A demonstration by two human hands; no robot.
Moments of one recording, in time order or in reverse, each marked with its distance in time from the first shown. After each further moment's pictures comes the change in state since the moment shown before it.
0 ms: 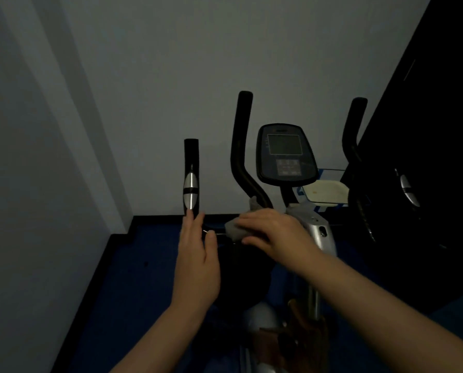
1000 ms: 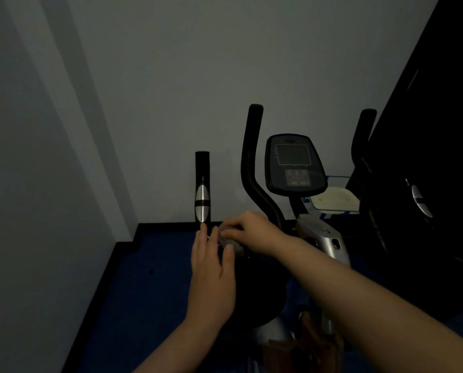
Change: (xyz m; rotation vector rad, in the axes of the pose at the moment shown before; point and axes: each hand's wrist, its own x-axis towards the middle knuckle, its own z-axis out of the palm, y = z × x) left_hand 0.003 0.001 -0.005 0.050 -0.082 -0.028; right_hand 0.071 -0.027 0.014 0.275 -0.356 0.314
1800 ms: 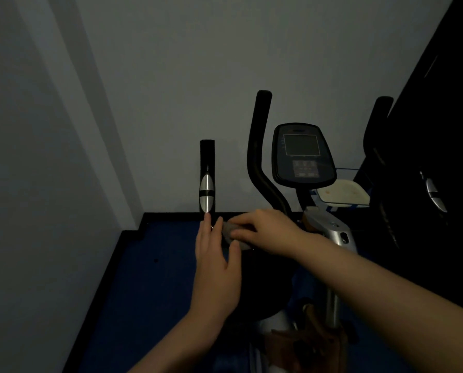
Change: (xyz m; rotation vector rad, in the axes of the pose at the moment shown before) left_hand -0.001 -0.001 0.001 -0.055 0.018 0.020; right_hand -0.012 0.006 -0.002 -0.226 -0.004 -0.059
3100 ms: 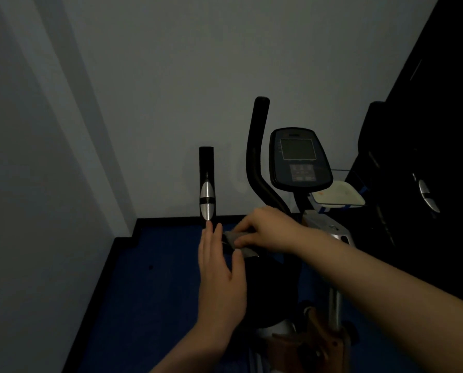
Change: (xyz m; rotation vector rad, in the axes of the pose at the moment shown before) left_hand -0.002 -0.002 0.001 -0.037 0.021 0.002; right_hand 0.012 0.001 -0.011 0.055 -0.072 0.017
